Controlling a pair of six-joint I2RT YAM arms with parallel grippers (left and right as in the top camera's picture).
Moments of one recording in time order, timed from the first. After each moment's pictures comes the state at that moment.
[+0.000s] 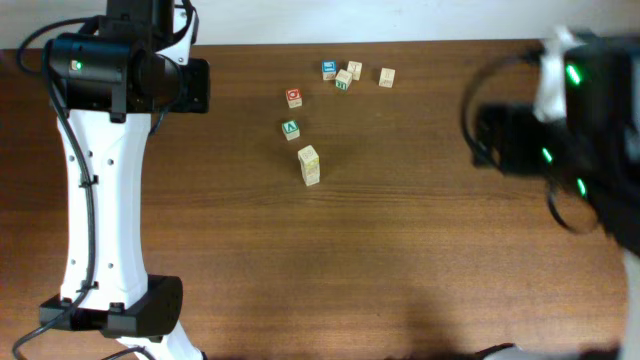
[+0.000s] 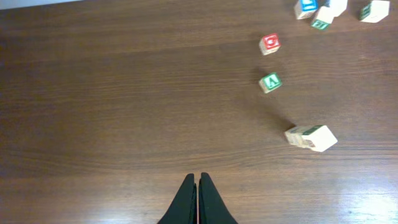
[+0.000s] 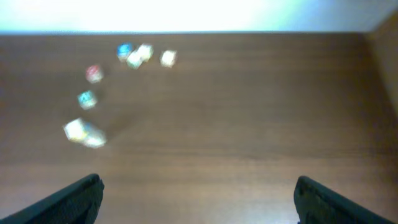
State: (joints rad) left arm -0.14 1.87 2.45 -1.59 -0.11 -0.03; right arm 0.30 1.46 2.32 -1.66 0.26 0.23
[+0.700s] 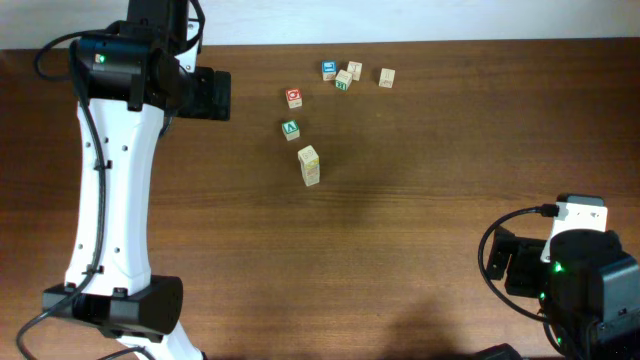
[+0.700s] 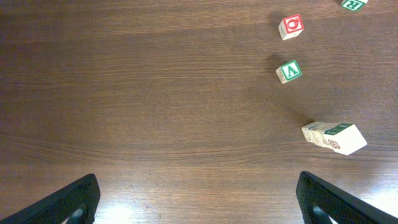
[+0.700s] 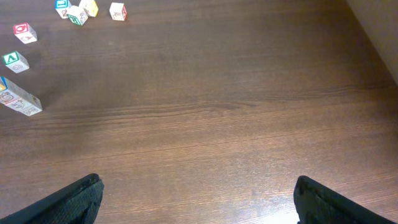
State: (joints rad) left arm -0.14 1.87 2.31 -1.53 -0.16 -0.05; right arm 0.30 0.74 1.26 -1.30 0.37 0.29
